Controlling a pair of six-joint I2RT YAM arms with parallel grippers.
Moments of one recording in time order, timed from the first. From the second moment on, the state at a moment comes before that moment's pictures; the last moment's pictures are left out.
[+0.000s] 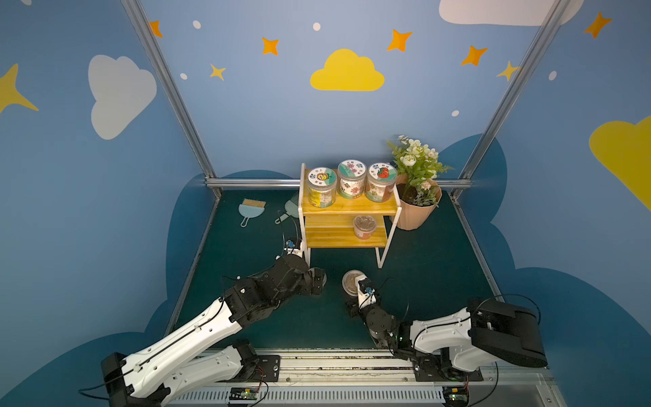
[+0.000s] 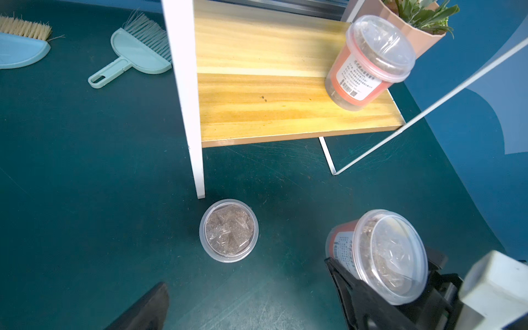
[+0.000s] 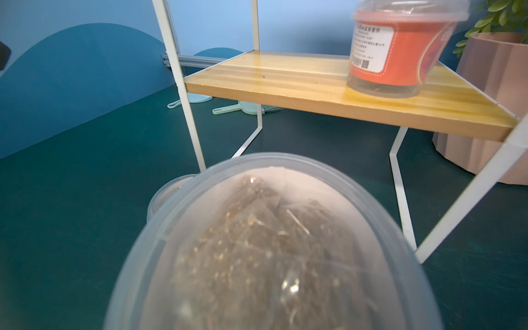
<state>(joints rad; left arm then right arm) -0.87 0.93 0.93 -0.75 -0.30 -0.63 1.38 1.45 0.36 0.85 0.88 0.20</state>
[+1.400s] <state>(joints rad) -0.74 0.90 0.97 -0.69 -0.16 -0.62 1.06 1.51 0.83 0.42 0.68 0.25</state>
